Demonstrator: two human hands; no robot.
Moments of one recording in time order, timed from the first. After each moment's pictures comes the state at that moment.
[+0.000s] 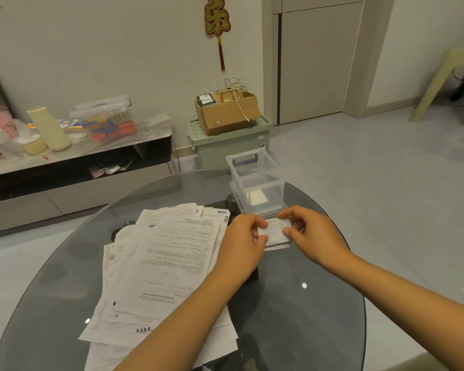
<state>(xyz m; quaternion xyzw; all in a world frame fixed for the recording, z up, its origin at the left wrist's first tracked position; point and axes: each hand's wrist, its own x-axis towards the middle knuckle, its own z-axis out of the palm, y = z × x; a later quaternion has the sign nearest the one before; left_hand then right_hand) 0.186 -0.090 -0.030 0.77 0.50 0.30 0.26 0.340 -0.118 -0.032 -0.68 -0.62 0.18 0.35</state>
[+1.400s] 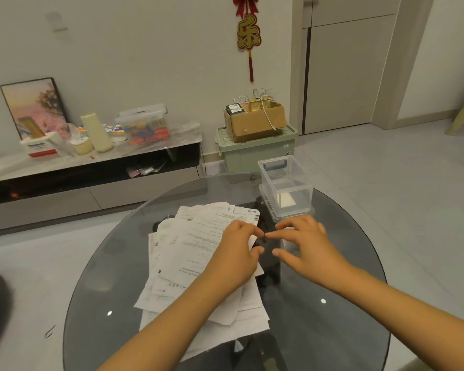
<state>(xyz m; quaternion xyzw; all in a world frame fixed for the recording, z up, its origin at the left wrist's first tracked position) 0.120 -0.124 0.001 0.78 0.52 0.23 0.24 0.285 -0.142 -0.018 -0.58 -0.76 0.08 0.27</state>
